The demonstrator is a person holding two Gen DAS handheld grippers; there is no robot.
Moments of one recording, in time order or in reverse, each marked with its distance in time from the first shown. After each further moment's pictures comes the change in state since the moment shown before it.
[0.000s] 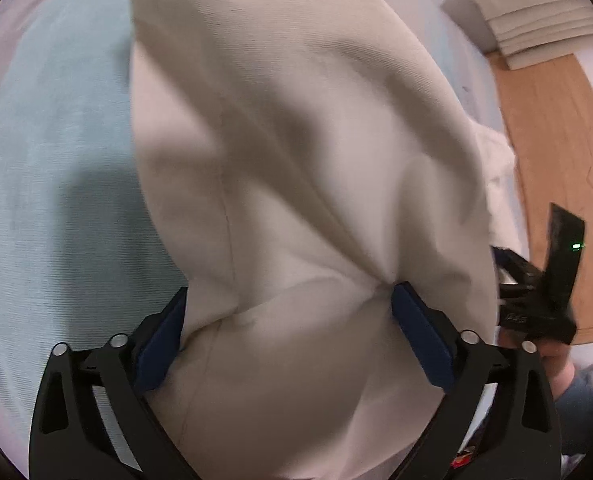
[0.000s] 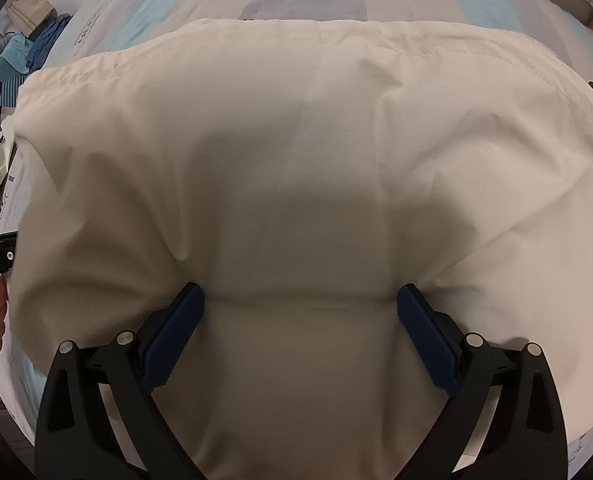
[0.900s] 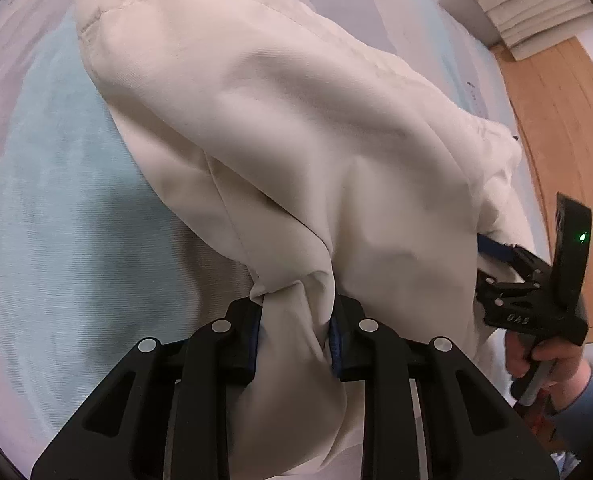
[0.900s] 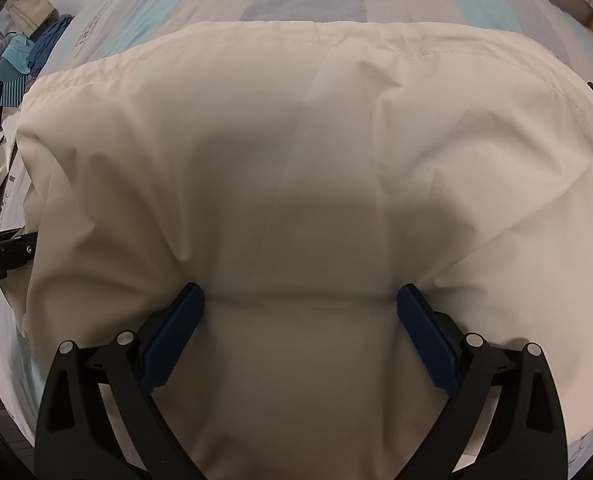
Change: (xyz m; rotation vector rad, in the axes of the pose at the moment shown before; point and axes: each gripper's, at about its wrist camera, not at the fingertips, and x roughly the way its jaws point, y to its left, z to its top) left arm -0.001 -0.037 -0.004 0.037 -0.038 0.095; right arm -0.002 -0.001 -0.002 -0.006 -0.007 -0.005
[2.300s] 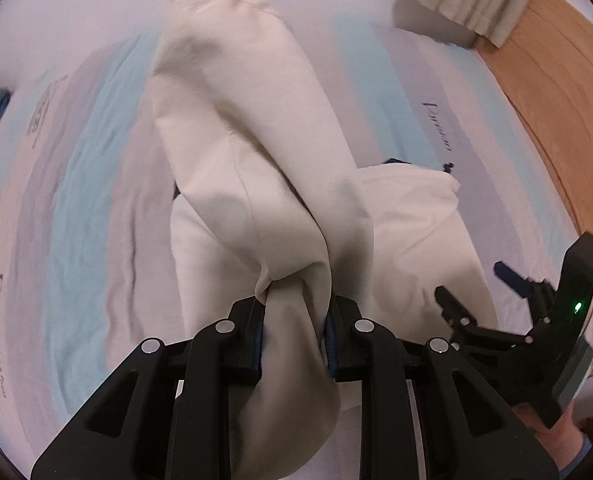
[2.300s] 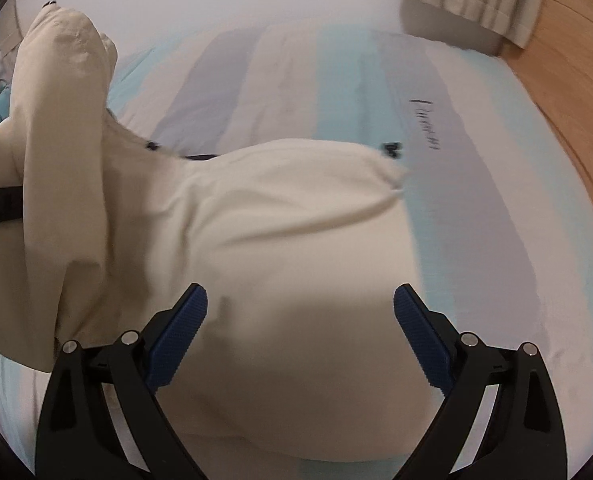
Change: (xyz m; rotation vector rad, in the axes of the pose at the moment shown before) left arm -0.034 -0.264 0.019 0.141 -0.218 0.332; right arm -0.116 -0.125 -0.052 0.066 -0.304 -0.148
